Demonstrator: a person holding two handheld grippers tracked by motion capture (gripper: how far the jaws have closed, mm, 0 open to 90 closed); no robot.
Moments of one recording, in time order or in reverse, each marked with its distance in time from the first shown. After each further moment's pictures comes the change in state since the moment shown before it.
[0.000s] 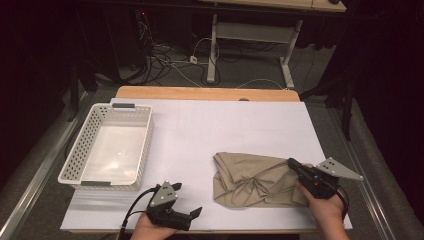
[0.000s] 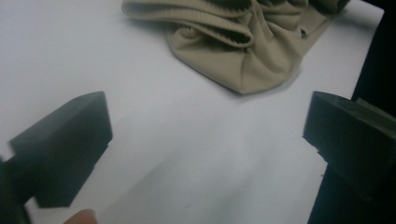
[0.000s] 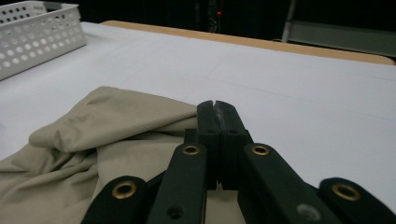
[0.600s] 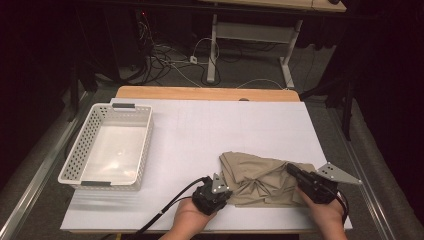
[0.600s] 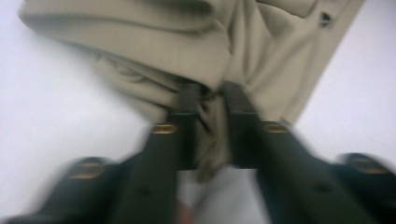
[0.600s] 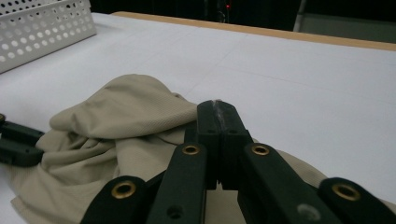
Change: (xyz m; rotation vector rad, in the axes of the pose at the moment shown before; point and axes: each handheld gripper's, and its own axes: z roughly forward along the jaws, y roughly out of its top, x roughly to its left) left arm -0.030 0.046 0.082 0.180 0.033 0.062; right arm 0.008 -0.011 0.002 0.025 0.049 -0.011
